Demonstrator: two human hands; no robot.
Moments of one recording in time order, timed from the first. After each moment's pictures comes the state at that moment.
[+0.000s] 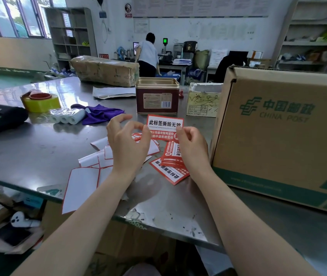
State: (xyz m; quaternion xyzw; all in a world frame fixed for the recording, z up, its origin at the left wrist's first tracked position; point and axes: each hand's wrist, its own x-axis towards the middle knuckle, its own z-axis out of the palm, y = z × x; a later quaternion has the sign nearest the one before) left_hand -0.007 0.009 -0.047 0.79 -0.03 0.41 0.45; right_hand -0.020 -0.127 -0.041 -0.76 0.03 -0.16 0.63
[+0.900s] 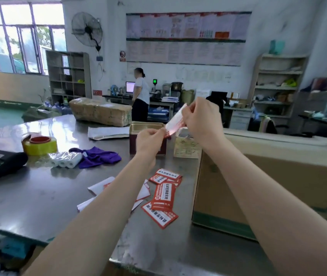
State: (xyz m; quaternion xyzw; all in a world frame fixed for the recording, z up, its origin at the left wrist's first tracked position) left_hand 0.002 -0.040 0.090 0.70 -0.02 0.14 0.70; right_hand -0.036 -0.148 0.145 -0.86 -0.04 -0.43 0.27
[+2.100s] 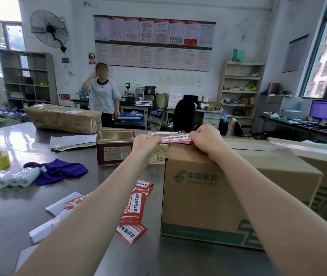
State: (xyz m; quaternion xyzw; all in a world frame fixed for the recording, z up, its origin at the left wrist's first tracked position) left_hand 0.030 -0.109 0.105 0.75 -0.09 0.02 0.66; right_hand -0.034 -0.252 0.145 -0.90 0.12 -0.23 0.35
